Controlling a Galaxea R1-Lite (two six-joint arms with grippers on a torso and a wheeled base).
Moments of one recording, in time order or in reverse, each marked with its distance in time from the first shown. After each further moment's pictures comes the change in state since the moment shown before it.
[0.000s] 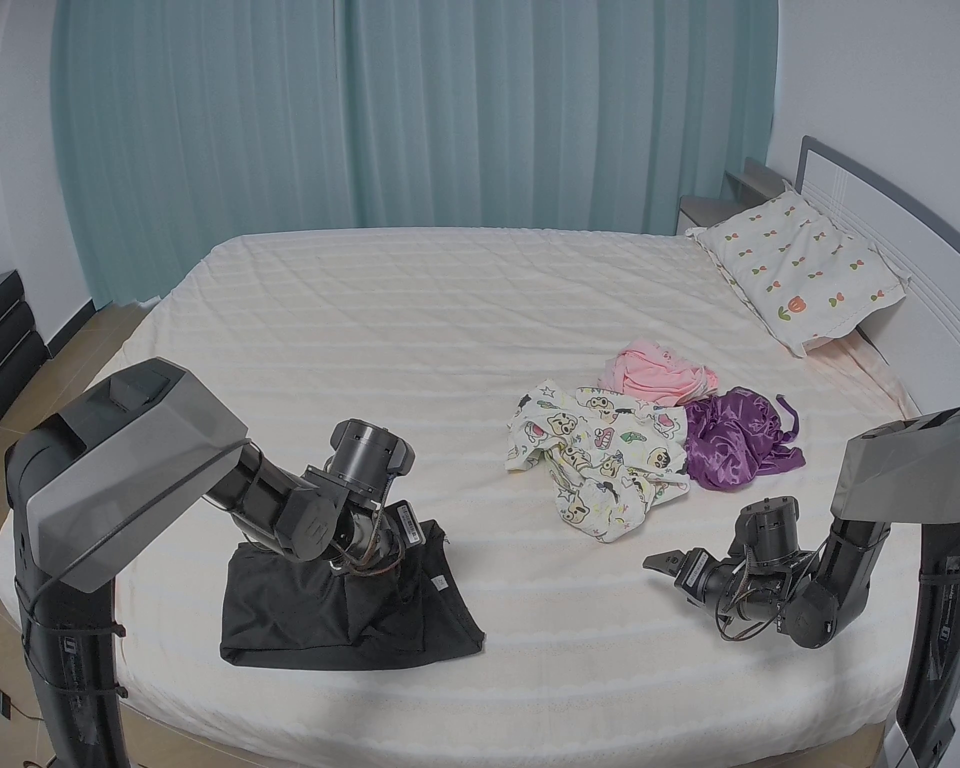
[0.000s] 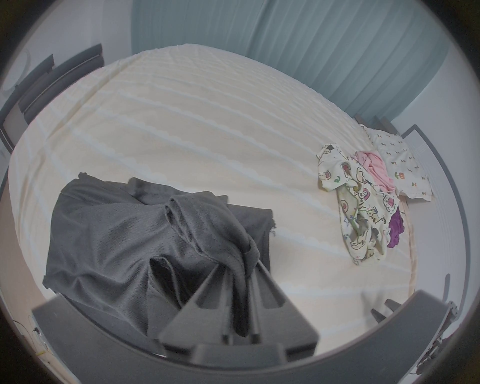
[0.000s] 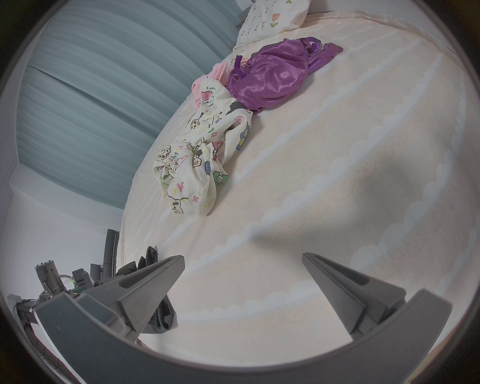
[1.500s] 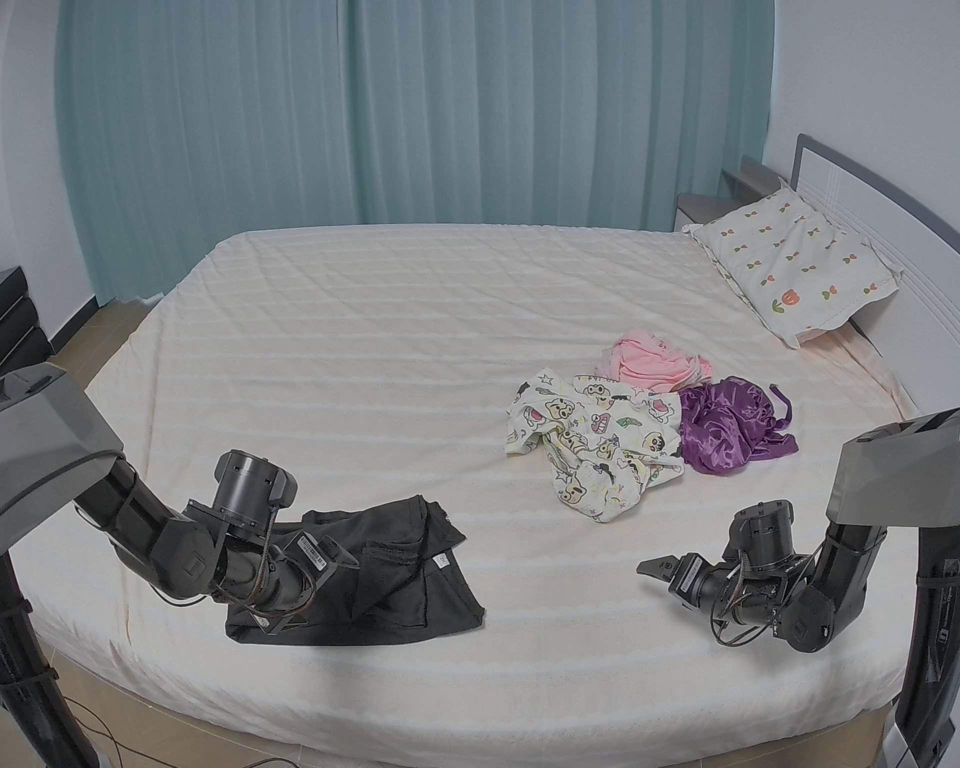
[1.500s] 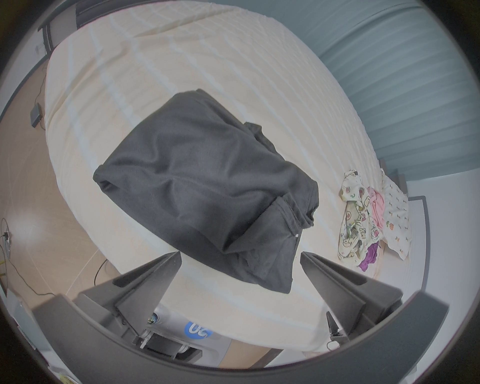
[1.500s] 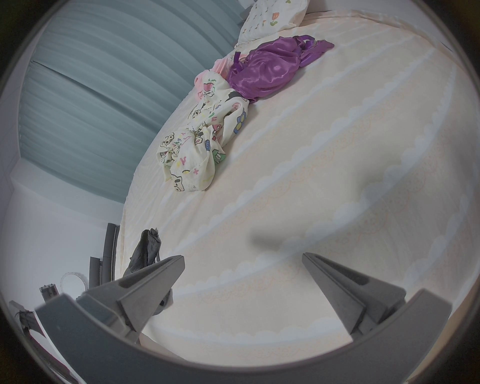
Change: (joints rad) left arm 0.159 -0.249 0.440 -0.122 -0.238 -0.319; right arm 0.021 0.004 0.005 0.000 -0.003 -0.002
